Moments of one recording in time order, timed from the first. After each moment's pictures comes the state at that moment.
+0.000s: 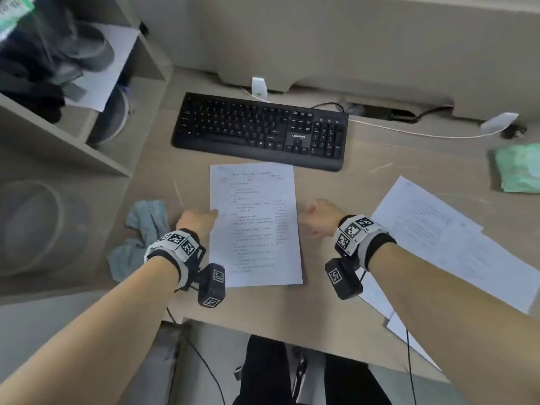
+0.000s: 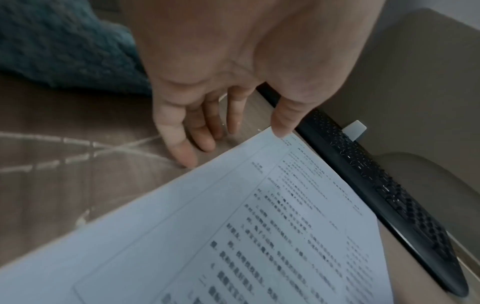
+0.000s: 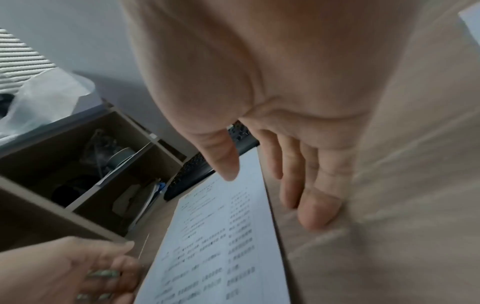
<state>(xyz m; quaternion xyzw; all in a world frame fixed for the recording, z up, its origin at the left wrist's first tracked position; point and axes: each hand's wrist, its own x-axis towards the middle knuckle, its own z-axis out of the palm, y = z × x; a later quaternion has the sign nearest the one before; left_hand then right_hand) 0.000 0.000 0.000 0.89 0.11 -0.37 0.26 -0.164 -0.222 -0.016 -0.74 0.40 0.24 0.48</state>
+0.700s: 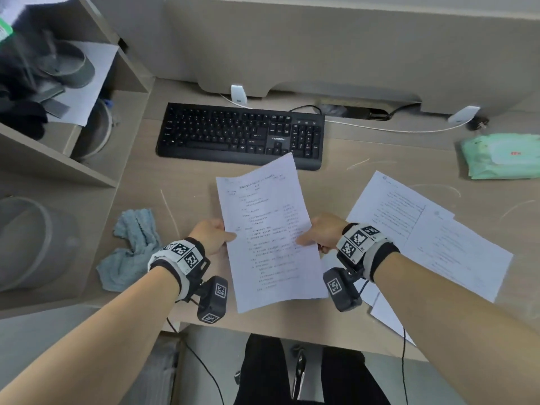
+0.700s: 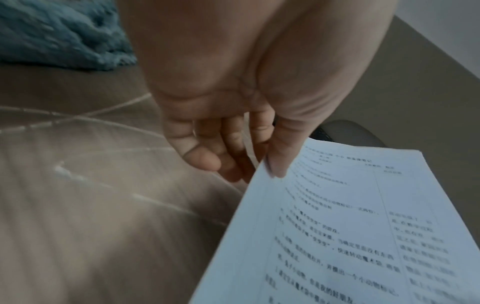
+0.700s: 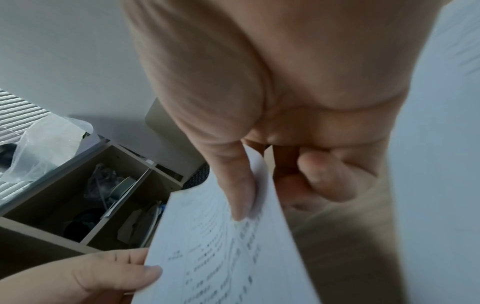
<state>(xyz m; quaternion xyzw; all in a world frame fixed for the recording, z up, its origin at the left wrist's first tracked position) -0.043 -0.020 0.020 0.83 -0.03 -0.48 0.26 -0.217 -0.231 0.012 -0.69 0.39 0.32 0.52</state>
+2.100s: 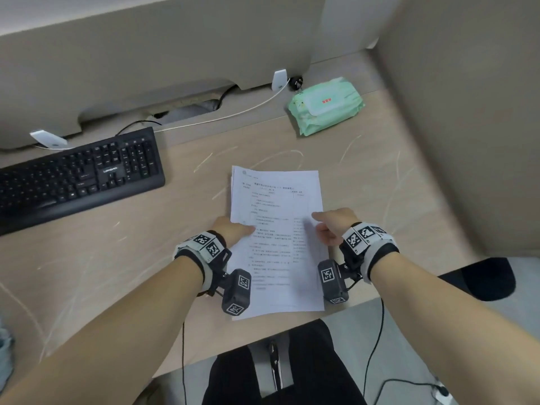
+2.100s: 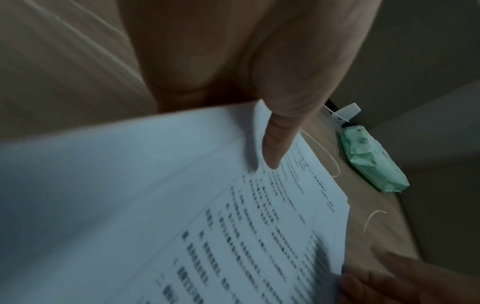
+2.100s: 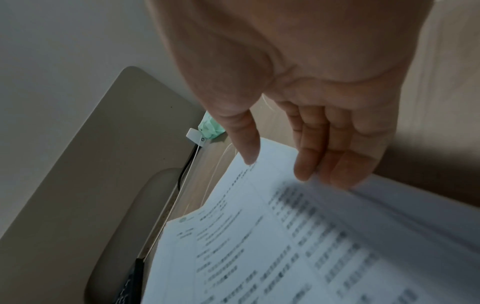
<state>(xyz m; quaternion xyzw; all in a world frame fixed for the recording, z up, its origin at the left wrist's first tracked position) -0.268 -0.259 -0.017 0.76 -0.15 -0.60 0.20 -0.504 -0.360 -0.005 -0.33 0.73 -0.01 0.60</state>
